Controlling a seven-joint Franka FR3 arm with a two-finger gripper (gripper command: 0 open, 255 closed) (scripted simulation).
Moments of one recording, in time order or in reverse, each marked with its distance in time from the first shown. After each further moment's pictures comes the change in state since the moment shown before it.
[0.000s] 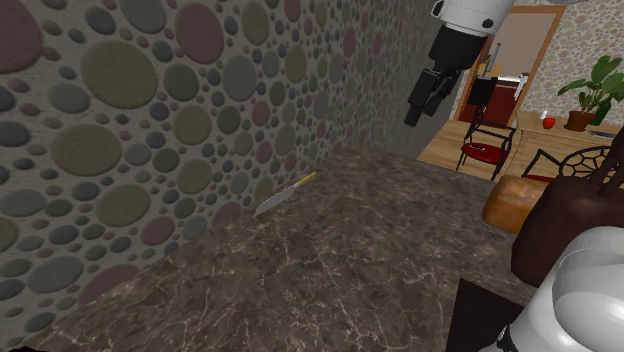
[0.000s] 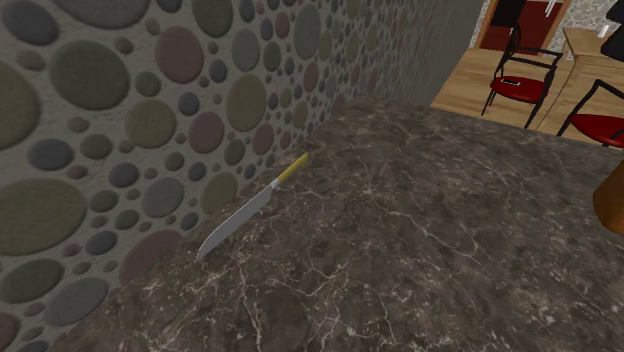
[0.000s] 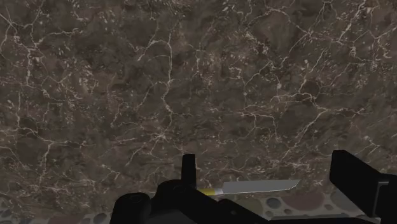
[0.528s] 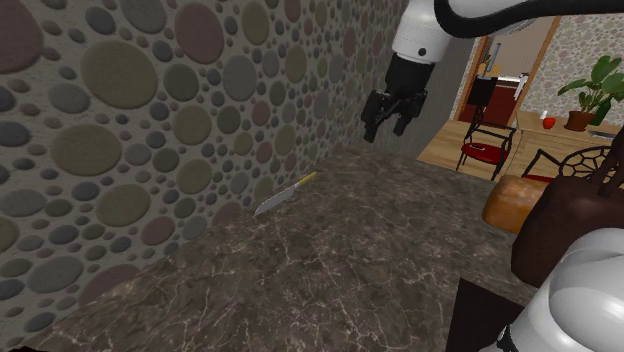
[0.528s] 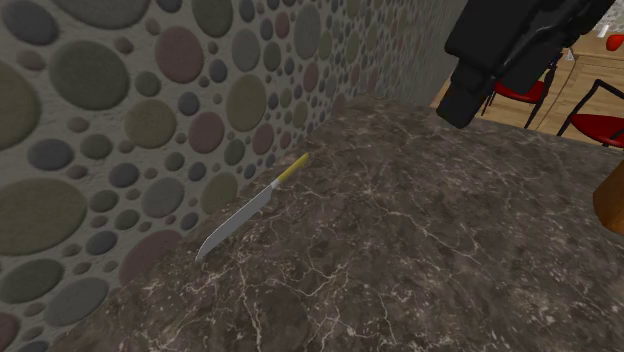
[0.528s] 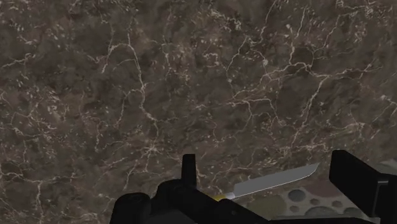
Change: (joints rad) arm -0.058 0.153 0.122 -0.003 0.062 0.121 0.279
